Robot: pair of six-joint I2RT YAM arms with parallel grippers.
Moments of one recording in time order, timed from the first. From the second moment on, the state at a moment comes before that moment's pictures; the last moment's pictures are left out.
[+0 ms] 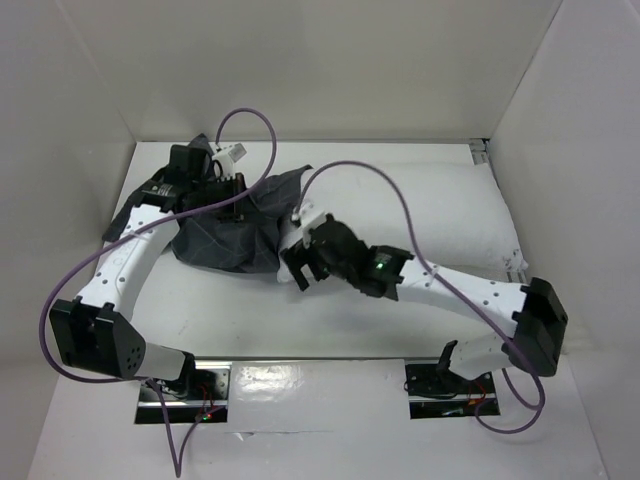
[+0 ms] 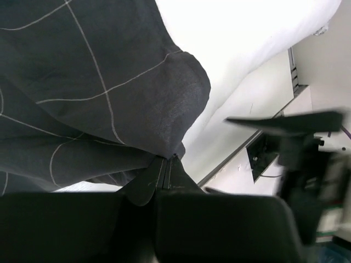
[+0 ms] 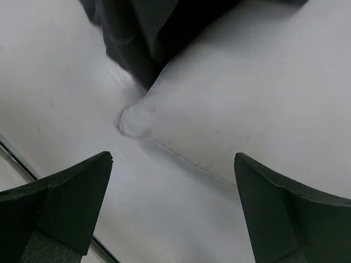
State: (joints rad) left arm -0.18 1.39 1.34 -0.75 0.63 -0.28; right arm 1.01 1.35 1.10 -0.29 0.25 0.17
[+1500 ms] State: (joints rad) left arm -0.14 1.31 1.31 -0.82 0.62 -0.19; right arm 0.76 1.83 1.48 -0.22 0.08 0.29
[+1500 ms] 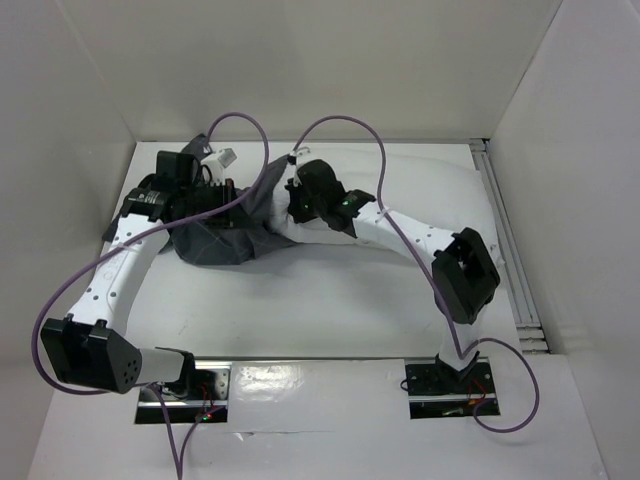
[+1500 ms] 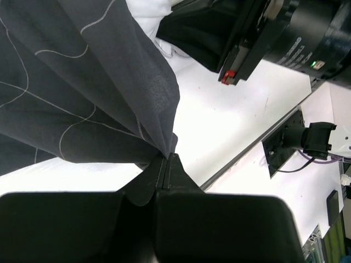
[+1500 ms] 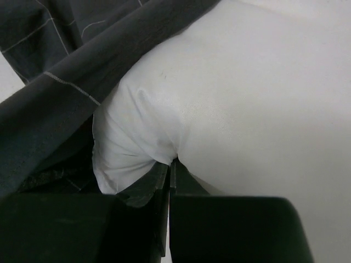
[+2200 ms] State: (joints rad) left arm -0.15 1.50 1.40 -0.65 0.80 -0.38; right arm 0.87 1.48 0.87 0.10 -0.01 0.52
